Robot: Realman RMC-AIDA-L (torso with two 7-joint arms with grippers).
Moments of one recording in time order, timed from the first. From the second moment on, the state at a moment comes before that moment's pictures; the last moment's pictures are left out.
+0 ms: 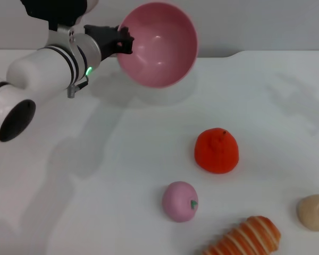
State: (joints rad) left arm -0.61 -2.05 1.83 0.93 -0.19 -0.13 -0.26; right arm 0.34 2.05 -0.96 -0.83 -0.99 -1.43 1.10
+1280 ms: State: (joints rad) left arm -0.63 -2.05 1.77 0.92 -0.30 -0.32 -0.26; right arm 0.72 2.07 -1.39 -1.01 -2.06 -1.52 2.13
